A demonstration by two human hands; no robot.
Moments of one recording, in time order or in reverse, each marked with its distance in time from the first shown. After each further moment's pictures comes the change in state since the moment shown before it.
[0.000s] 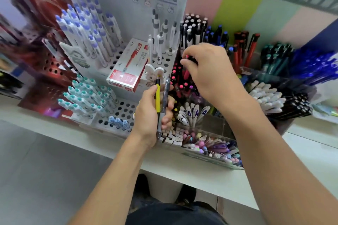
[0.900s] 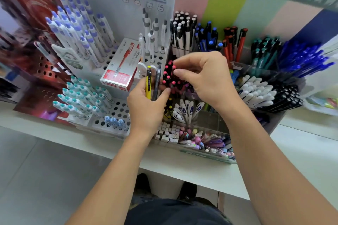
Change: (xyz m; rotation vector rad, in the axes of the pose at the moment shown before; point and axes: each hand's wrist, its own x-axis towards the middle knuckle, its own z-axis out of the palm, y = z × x) left_hand 0.014 -0.010 0.002 0.600 0.342 0.477; right_hand -0.020 0.025 0.015 0.478 0.100 0.066
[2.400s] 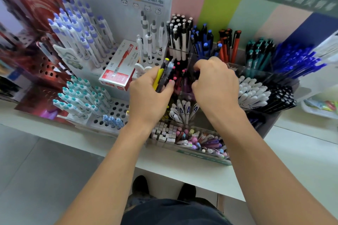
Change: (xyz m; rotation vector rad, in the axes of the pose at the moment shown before) left_hand 0.006 0.027 0.005 0.276 -0.086 0.211; right_hand -0.017 -0.005 -0.008 -0.812 0.028 0.191
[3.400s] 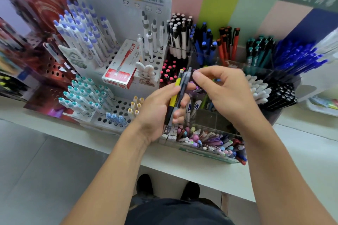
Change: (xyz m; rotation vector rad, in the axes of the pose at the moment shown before) left_hand -0.023 0.018 -0.001 -0.945 -0.580 -0.562; right_hand -0.029 0.028 -0.019 0.993 -0.135 -0.004
